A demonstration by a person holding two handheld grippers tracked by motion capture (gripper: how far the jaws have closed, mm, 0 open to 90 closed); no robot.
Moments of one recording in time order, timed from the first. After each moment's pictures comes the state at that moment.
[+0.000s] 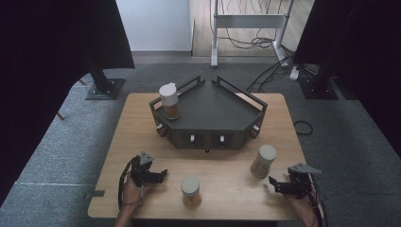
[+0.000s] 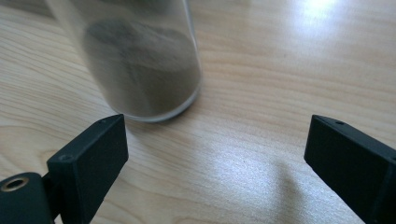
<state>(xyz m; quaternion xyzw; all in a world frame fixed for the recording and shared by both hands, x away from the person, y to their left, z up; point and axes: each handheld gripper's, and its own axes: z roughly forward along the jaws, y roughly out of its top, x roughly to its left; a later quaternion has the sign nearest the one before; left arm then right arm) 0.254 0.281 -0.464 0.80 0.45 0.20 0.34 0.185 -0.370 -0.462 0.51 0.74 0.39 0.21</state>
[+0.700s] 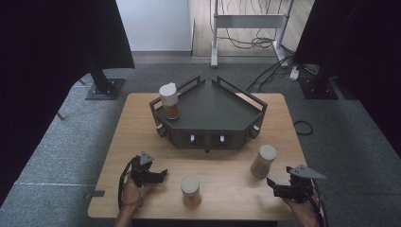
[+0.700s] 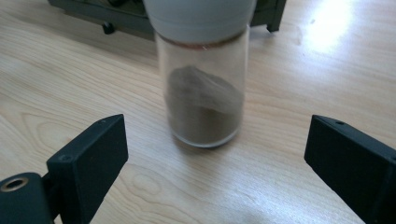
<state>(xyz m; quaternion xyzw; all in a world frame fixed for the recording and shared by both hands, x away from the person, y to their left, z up) 0.254 0.281 -0.464 0.80 0.45 0.20 0.34 0.155 -0.359 -0.439 0.47 0.74 0.42 0.23</state>
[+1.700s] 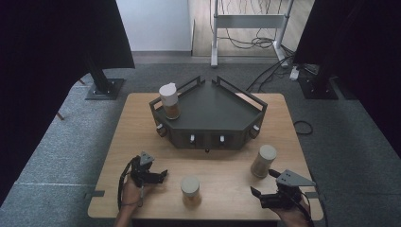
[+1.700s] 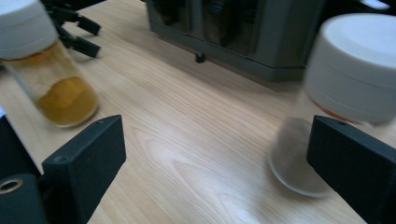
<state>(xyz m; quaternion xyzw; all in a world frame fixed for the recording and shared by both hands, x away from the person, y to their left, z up) 0.254 0.282 -0.464 0.80 0.44 0.20 0.34 0.142 -0.331 -0.420 0.37 0.77 0.48 0.20</state>
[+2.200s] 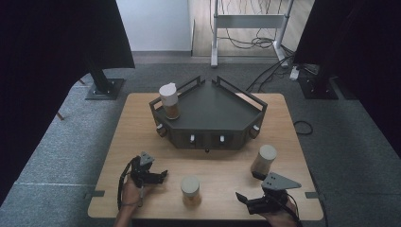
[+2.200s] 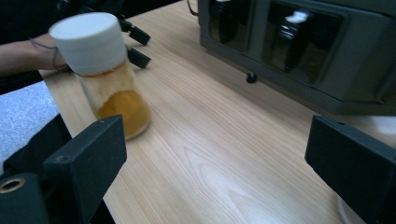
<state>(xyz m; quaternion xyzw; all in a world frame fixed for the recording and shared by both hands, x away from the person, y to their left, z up) 0.254 0.282 -0.464 0.80 0.44 0.20 0.34 0.145 -0.304 -0.415 0.32 0.79 0.51 0.17</state>
